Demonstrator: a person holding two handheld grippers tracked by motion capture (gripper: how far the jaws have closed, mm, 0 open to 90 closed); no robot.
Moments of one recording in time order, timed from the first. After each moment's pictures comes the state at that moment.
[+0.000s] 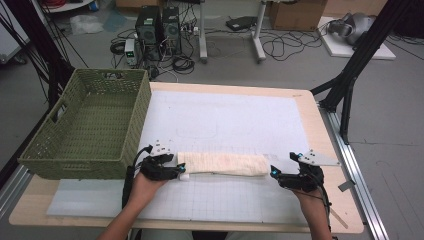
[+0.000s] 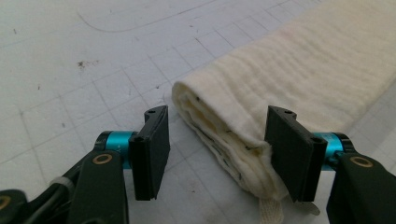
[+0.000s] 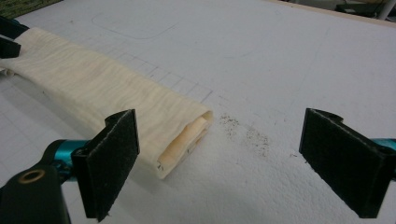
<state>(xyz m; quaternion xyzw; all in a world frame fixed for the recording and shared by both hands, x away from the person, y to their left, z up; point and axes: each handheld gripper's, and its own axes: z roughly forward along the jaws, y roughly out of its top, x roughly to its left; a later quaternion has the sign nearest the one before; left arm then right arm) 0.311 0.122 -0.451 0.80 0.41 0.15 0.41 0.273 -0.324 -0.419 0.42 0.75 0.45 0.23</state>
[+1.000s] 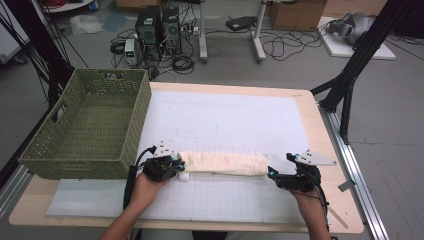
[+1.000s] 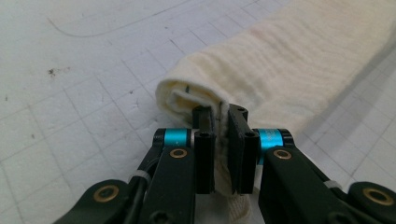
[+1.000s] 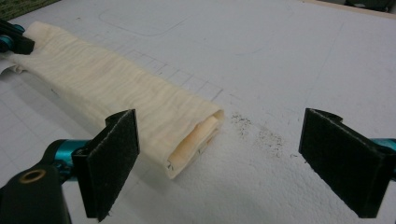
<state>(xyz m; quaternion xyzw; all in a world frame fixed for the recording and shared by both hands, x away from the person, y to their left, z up) 0.308 0.115 -0.446 0.81 0.39 0.14 0.42 0.274 -0.317 -0.421 0.42 0.76 0.45 0.22</state>
